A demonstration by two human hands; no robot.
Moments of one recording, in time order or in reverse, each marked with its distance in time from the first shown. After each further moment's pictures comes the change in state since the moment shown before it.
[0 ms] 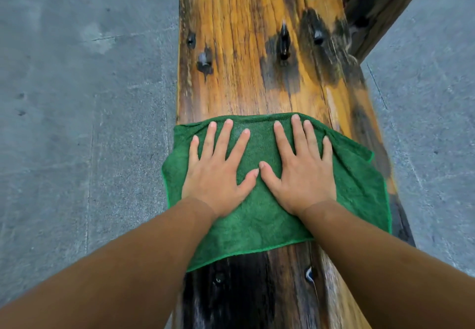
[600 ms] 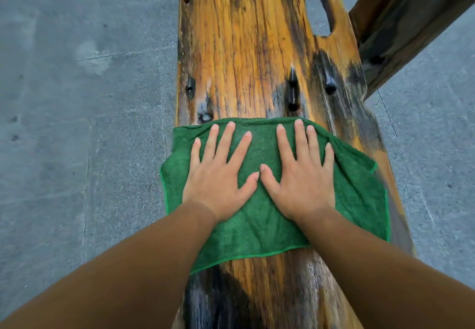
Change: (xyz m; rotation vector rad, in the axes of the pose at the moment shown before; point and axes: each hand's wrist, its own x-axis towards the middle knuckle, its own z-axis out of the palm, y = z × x) left_hand 0.122 -0.034 -0.016 -0.018 -0.002 0.005; right_hand 0.123 -0.004 -0.012 0.037 -0.019 0.042
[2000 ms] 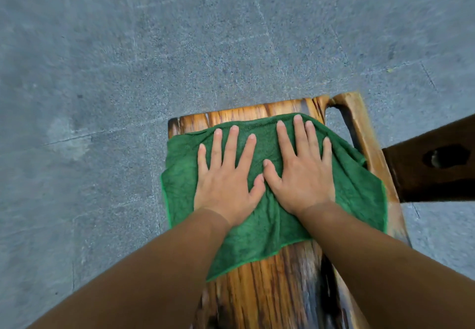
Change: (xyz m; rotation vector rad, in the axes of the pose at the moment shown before) left_hand 0.339 -0.079 -0.044 -0.001 0.007 0.006; right_hand 0.357 -0.018 -0.043 -0.004 0.044 0.060
